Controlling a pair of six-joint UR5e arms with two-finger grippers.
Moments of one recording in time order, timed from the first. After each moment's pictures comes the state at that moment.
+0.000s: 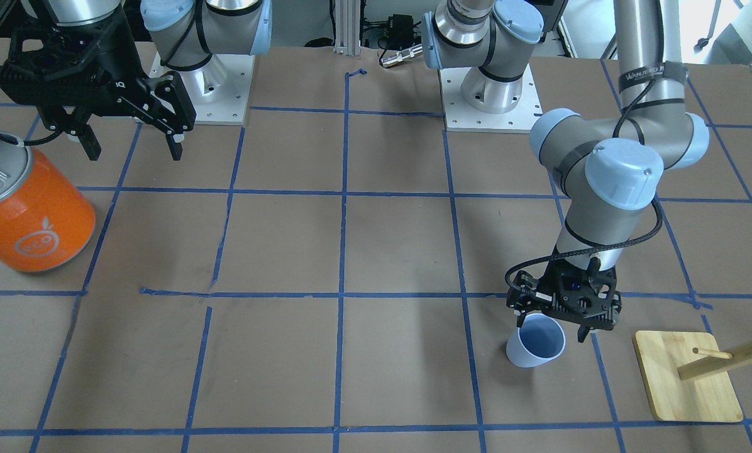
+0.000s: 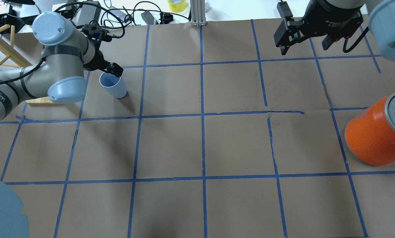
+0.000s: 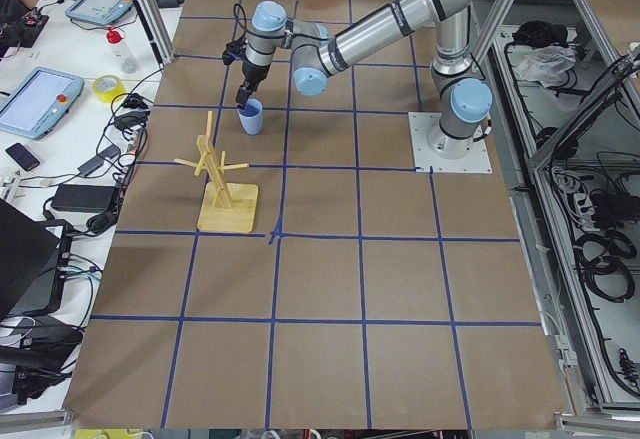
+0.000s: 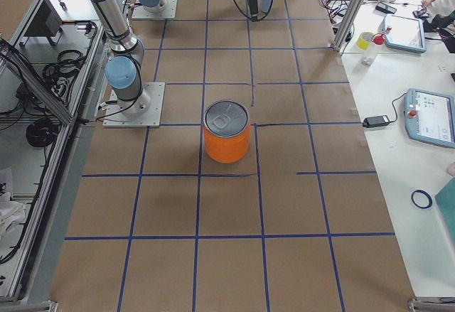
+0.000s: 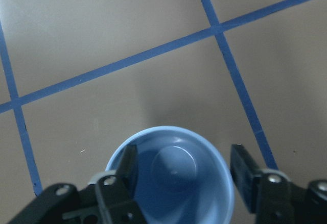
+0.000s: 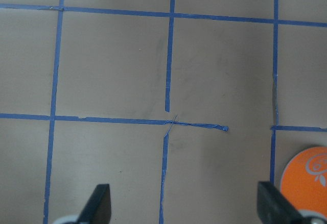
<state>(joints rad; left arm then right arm) -1.44 -1.88 -1.77 -0.75 1.59 0.45 1.59 -1.61 1.54 -1.70 -1.60 -0.05</state>
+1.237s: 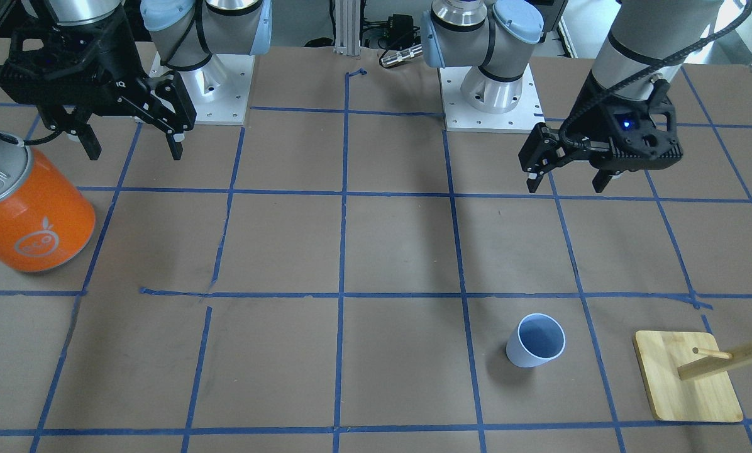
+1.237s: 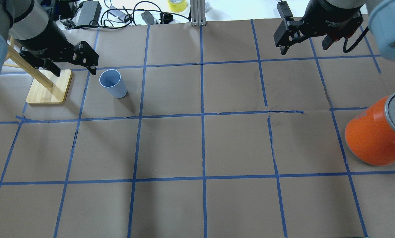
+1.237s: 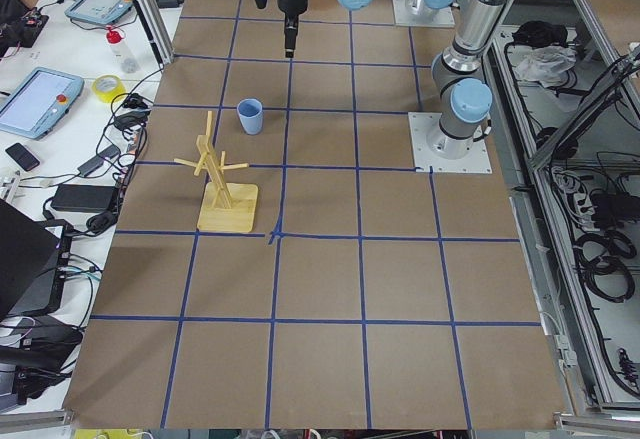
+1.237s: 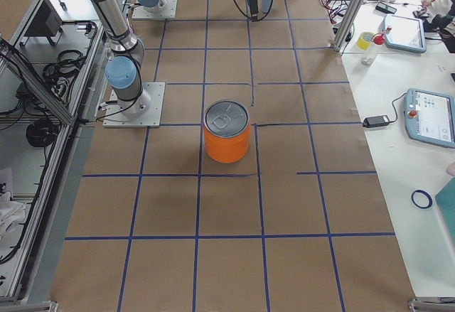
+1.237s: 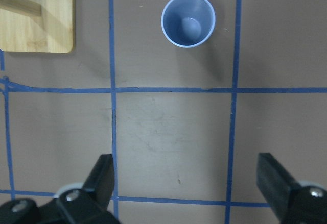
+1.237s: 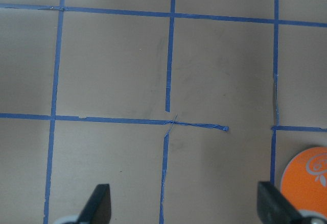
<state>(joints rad) -1.48 -1.56 -1.62 -1.45 1.56 0.08 1.59 -1.61 1.54 -1.70 -1.60 -0.05</state>
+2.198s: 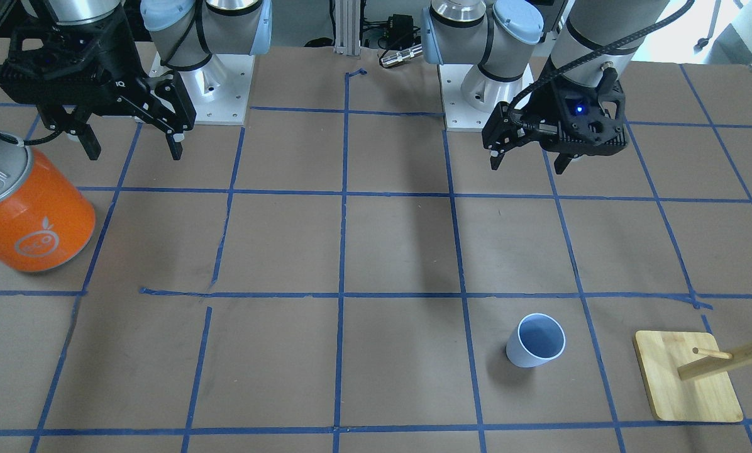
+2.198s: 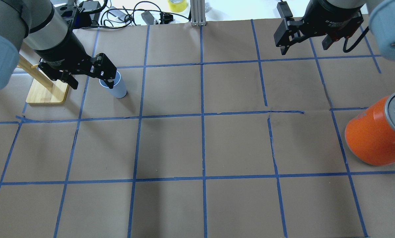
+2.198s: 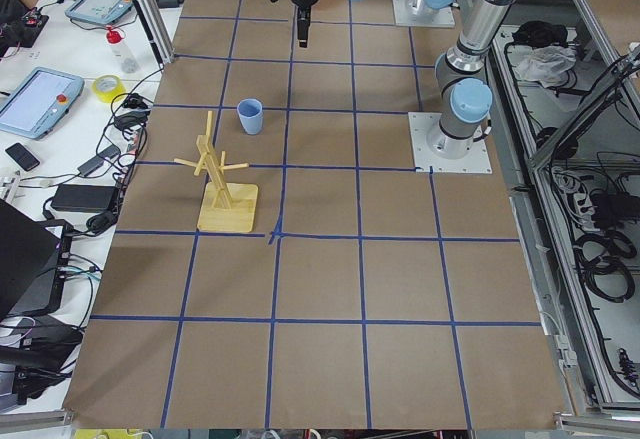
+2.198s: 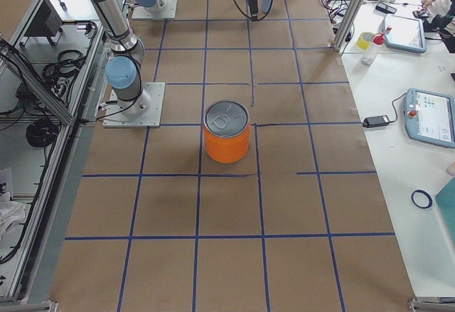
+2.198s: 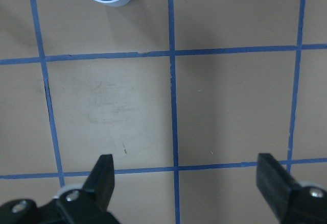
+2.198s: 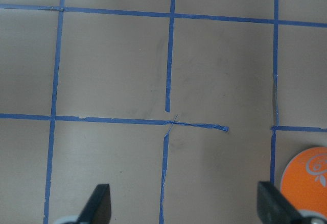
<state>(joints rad) -1.53 -1.53 -1.63 -1.53 1.57 0.08 1.59 -1.61 1.54 -1.70 -1.60 -0.05</state>
